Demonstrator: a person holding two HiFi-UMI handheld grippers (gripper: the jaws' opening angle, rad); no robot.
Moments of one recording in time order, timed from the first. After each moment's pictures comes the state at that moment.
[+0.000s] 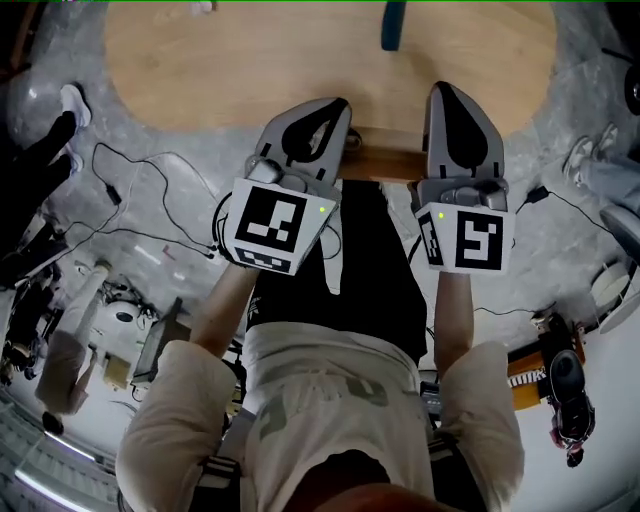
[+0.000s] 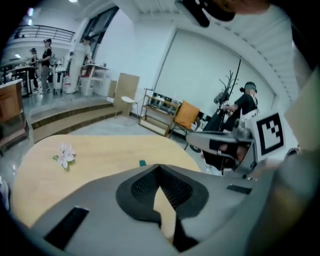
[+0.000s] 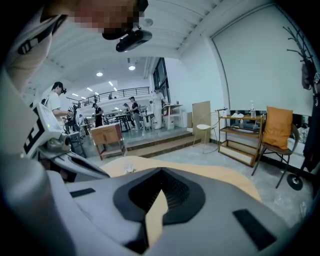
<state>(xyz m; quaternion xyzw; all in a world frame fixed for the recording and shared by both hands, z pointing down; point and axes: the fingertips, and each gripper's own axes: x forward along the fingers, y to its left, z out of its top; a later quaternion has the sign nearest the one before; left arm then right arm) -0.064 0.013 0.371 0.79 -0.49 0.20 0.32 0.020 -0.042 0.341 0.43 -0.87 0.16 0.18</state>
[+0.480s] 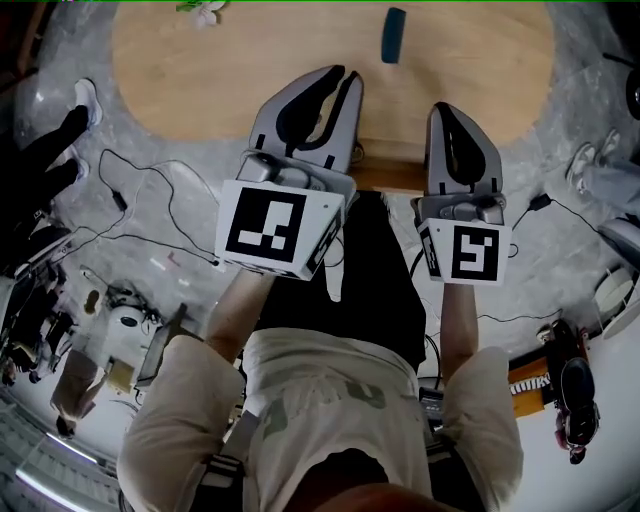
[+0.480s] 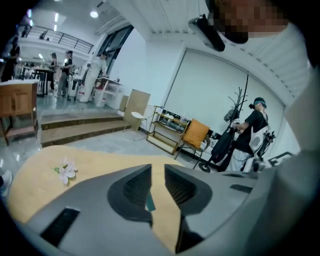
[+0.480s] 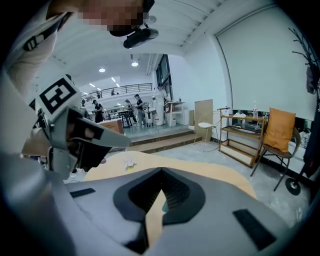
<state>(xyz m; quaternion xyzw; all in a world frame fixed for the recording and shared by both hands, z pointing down) -0.077 -0.052 0.334 0.76 -0.56 0.12 0.31 0.025 -0.043 0.353 0.42 -0.87 0.15 0.20</state>
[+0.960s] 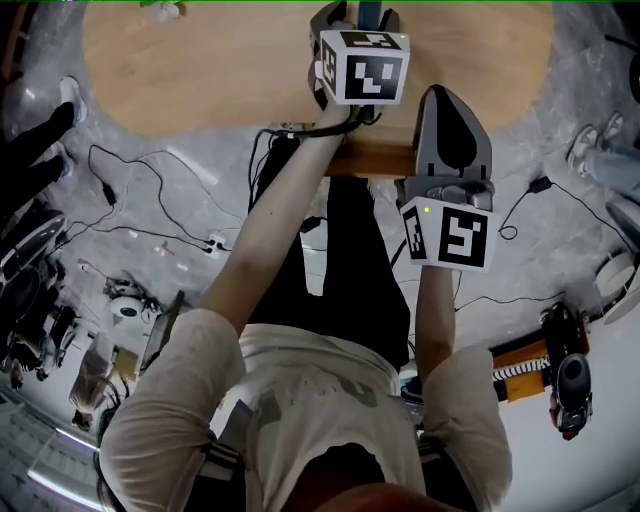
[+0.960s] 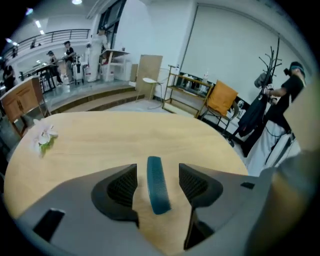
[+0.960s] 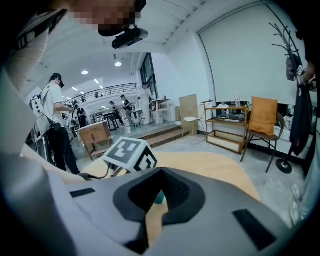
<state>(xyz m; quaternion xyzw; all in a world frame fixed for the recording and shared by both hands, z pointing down) -0.015 -0.127 0.543 0.66 -0.59 0.27 0.37 0.067 -0.047 0.392 0.48 -0.83 0.20 0.19</state>
